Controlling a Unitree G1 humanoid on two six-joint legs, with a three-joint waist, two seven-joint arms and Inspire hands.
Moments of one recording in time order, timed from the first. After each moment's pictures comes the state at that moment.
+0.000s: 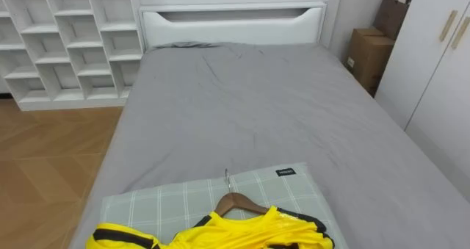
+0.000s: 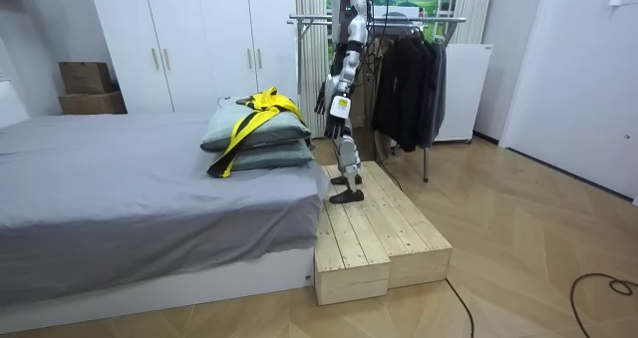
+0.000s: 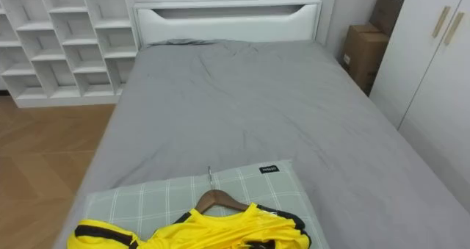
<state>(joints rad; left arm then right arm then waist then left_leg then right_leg) 0.17 0.17 0.07 1.21 -0.12 -0.05 0.08 0.10 -0.19 0.02 1.31 0.37 -0.03 0.22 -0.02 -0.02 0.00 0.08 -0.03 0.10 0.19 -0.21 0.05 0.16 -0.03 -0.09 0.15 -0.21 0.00</state>
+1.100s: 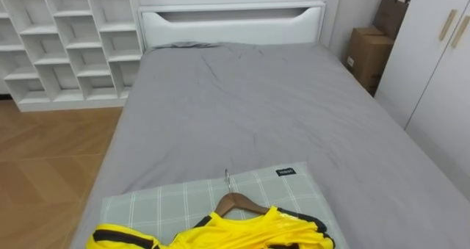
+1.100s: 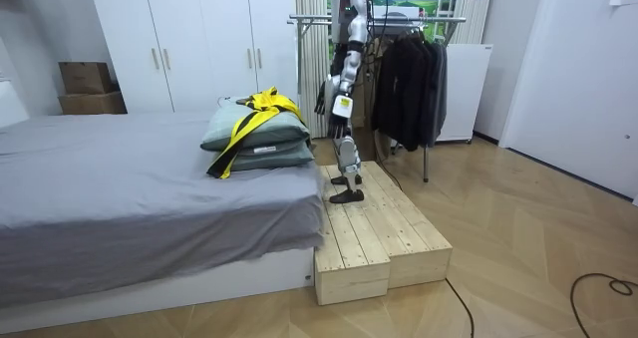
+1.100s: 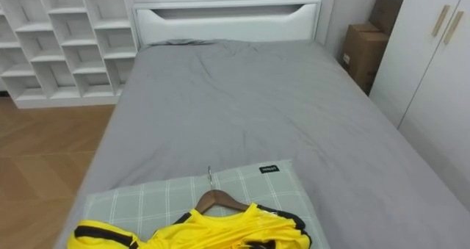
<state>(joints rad) 0.19 0.15 0.14 1.21 -0.07 -0.07 0.17 0.10 -0.20 0.01 1.31 0.37 -0.03 0.22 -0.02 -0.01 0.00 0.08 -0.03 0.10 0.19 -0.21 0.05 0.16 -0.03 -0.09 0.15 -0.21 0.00</state>
